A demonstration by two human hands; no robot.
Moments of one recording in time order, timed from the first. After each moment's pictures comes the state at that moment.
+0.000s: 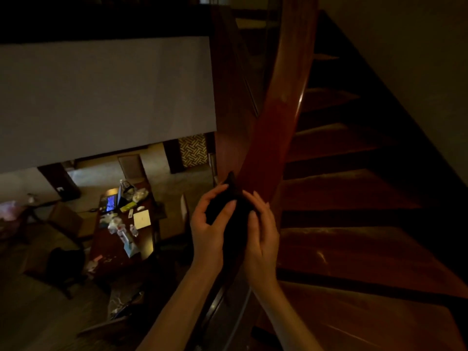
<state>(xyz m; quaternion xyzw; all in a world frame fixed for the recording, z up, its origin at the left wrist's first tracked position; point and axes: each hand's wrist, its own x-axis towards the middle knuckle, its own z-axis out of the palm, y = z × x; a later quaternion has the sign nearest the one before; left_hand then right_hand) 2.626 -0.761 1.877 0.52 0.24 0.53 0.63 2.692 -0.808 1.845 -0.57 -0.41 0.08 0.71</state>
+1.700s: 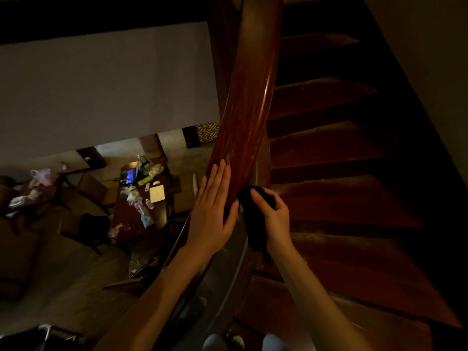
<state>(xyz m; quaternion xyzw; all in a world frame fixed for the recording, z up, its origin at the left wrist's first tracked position) 2.772 -0.705 1.950 0.88 0.31 0.35 0.08 2.896 -0.773 1.951 -0.55 -0.17 0.42 0.70</state>
